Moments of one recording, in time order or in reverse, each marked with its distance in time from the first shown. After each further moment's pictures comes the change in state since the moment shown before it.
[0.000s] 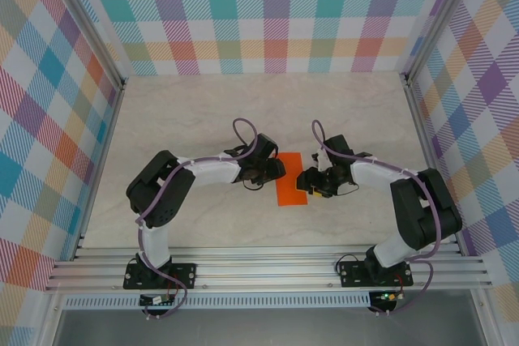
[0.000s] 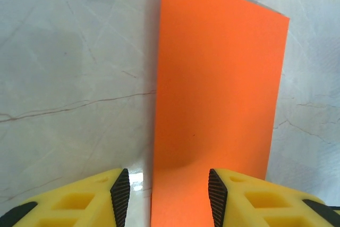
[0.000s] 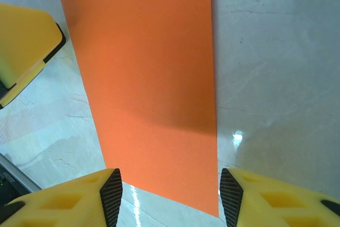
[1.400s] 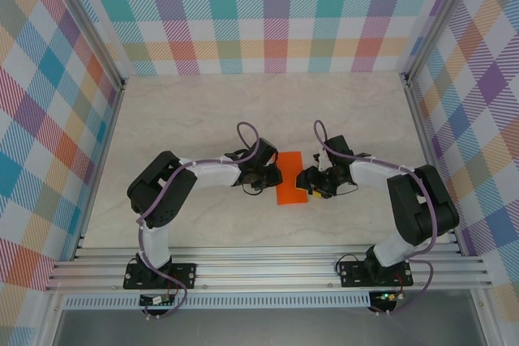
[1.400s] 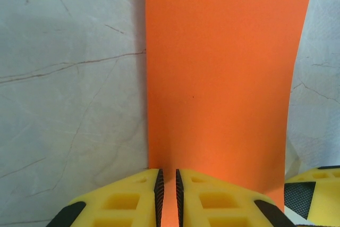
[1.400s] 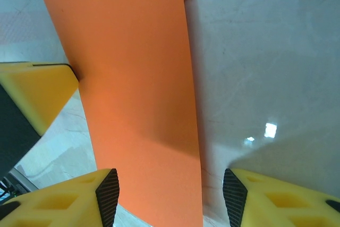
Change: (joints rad) left arm -0.018 0.010 -0.036 0.023 0.064 0.076; right arm -0.010 0.043 -0.004 0.049 -0.021 0.069
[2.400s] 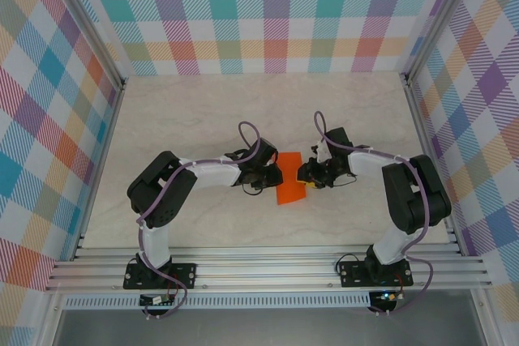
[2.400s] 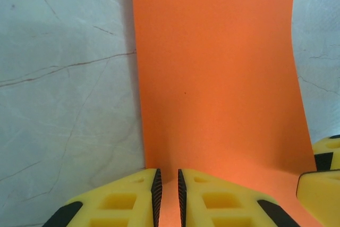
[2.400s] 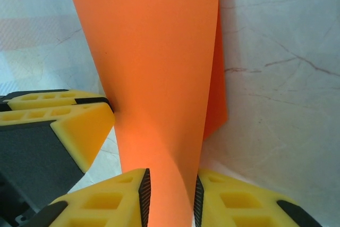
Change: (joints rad) left arm 0.000 0.000 0.000 0.000 0.008 0.046; right arm -0.045 0.089 0.094 0.011 -0.082 -0.035
